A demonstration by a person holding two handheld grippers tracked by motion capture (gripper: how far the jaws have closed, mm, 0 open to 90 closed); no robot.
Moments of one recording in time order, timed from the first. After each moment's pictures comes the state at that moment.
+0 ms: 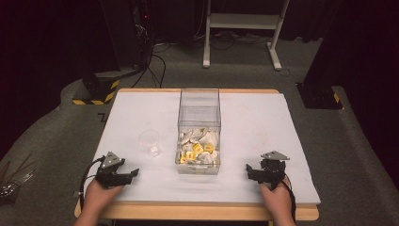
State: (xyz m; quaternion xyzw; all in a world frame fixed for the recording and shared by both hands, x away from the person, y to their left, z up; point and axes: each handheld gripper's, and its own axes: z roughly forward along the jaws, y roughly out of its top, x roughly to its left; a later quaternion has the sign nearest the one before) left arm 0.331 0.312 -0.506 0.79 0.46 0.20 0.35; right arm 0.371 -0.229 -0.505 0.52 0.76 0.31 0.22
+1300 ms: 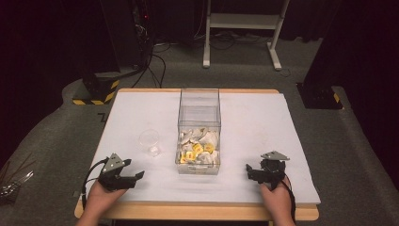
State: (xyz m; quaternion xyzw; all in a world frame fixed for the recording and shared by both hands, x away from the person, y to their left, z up) left arm 0.319 0.292 -0.491 0.80 0.41 0.20 0.39; right arm 0.371 -0.229 -0.505 0.52 0.76 0.31 0.22
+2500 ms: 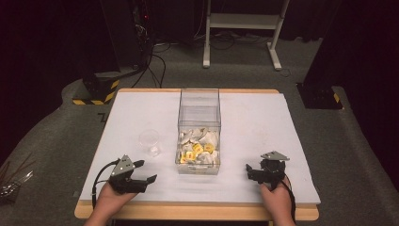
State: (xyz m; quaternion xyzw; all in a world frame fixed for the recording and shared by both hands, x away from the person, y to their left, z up) left arm 0.311 0.256 -0.478 0.80 0.36 0.17 0.44; right arm 0.371 -0.229 -0.505 0.52 0.77 0.31 0.23
